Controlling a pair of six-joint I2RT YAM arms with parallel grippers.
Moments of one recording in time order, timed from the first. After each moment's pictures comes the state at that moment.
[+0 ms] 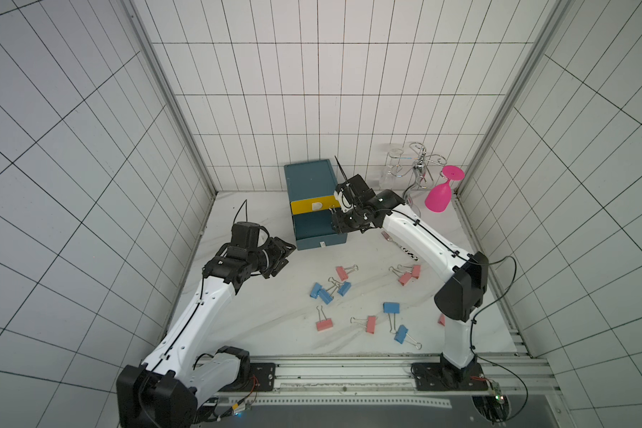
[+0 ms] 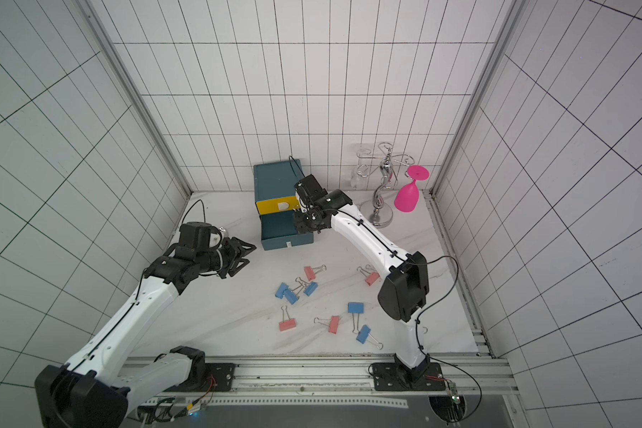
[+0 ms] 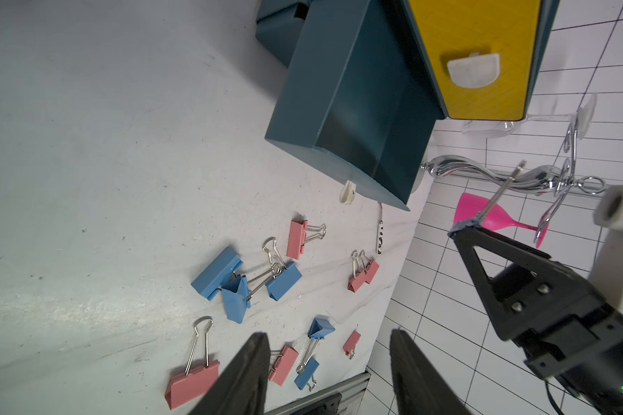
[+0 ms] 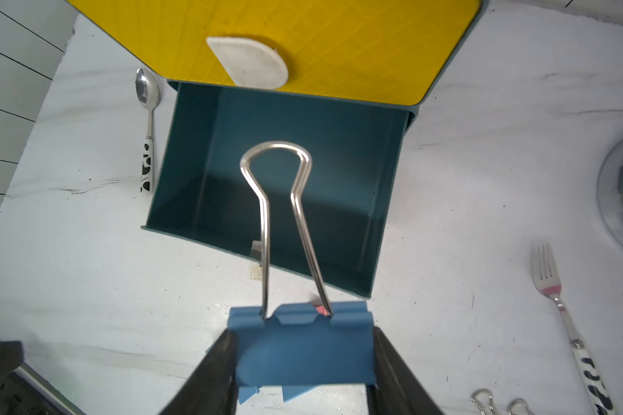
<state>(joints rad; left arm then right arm) -0.19 1.09 0.94 -0.59 0.47 -1.12 0.76 2.00 2.04 -1.03 -0.01 0.28</state>
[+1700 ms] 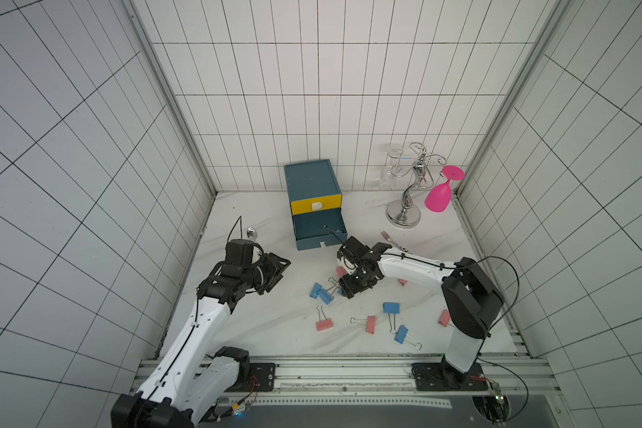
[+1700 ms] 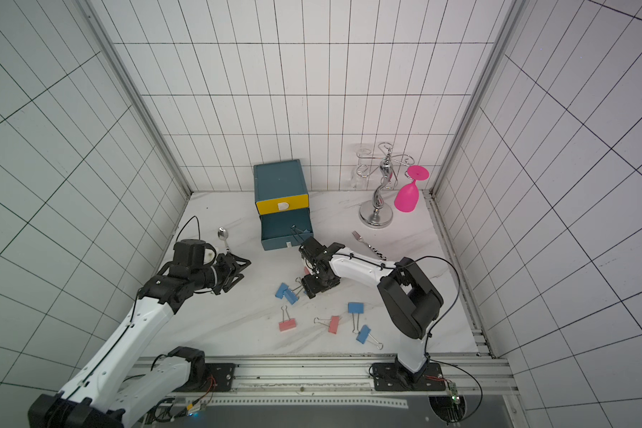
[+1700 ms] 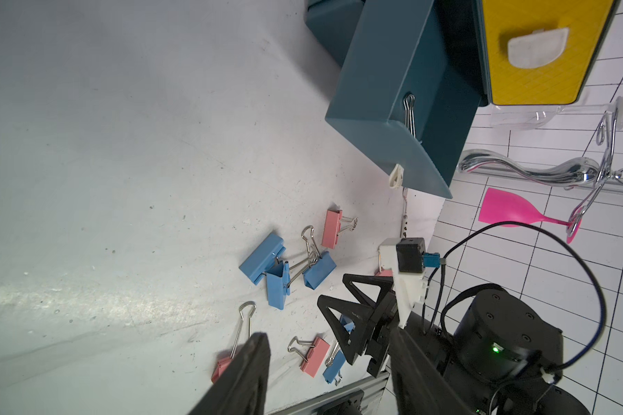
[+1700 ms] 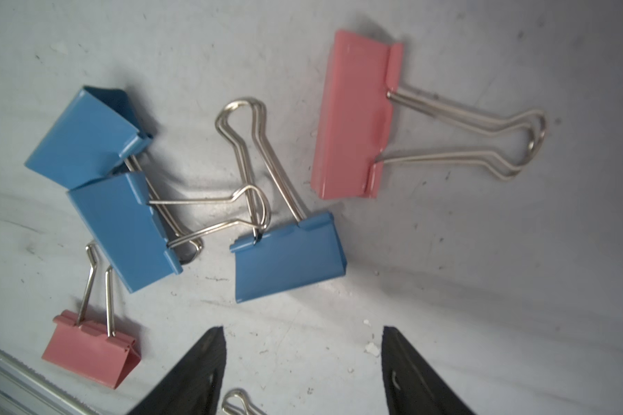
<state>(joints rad) -0.17 0.94 0.77 -0.63 0.45 -1.08 0.88 1.82 1.24 -0.76 -0.11 0.22</state>
